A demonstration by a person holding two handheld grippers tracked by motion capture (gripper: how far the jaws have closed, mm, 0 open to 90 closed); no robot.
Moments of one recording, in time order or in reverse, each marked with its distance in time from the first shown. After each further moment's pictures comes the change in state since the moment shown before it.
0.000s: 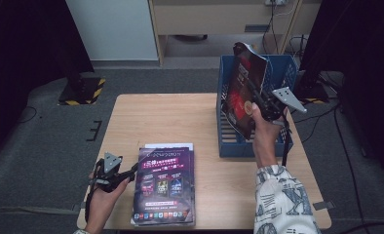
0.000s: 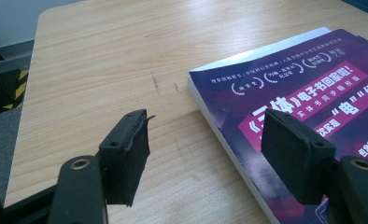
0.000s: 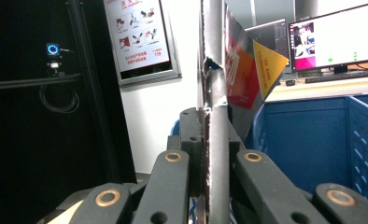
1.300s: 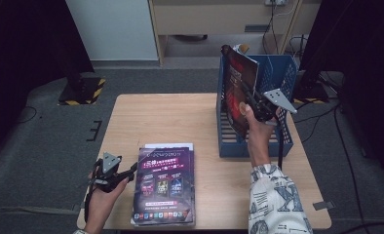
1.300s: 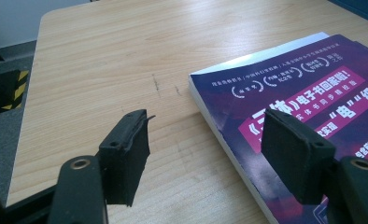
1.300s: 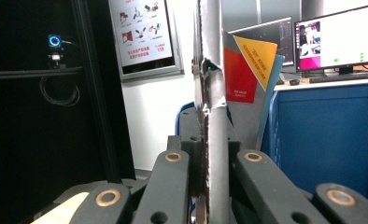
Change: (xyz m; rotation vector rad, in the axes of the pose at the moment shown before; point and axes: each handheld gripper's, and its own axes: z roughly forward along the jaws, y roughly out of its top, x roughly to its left) left arm 0.002 0.001 -0.003 -0.014 -0.002 -0.010; right arm 0.005 -0.019 0.013 0.007 0.012 -0.024
